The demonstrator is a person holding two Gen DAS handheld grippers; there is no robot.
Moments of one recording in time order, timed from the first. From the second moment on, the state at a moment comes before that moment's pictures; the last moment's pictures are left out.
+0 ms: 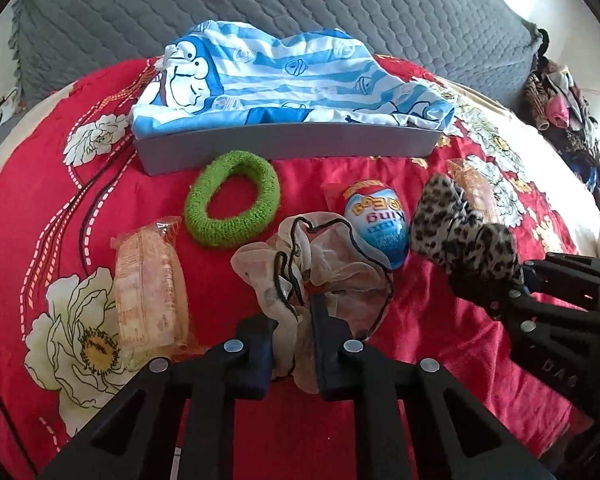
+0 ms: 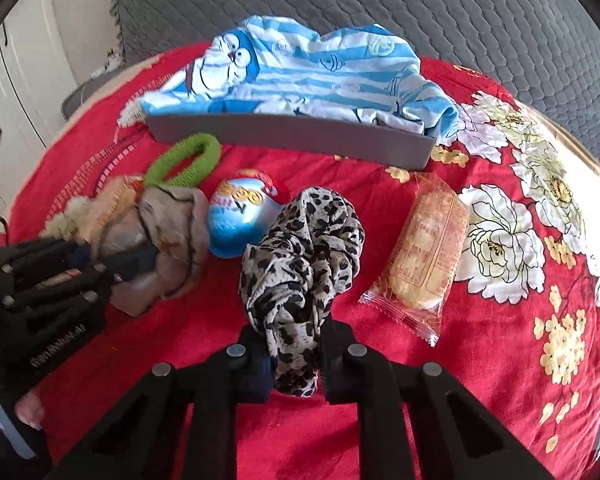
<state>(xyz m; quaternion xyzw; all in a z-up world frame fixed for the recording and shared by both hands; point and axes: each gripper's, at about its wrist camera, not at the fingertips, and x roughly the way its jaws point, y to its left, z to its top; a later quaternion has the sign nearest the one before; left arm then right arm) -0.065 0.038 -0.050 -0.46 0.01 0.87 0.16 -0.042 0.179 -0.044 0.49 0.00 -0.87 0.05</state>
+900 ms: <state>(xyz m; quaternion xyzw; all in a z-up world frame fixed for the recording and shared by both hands) -0.044 0.036 -0.010 -0.44 0.01 0.89 0.15 -0.027 0.179 -0.009 0.46 -0.02 -0.89 0.07</state>
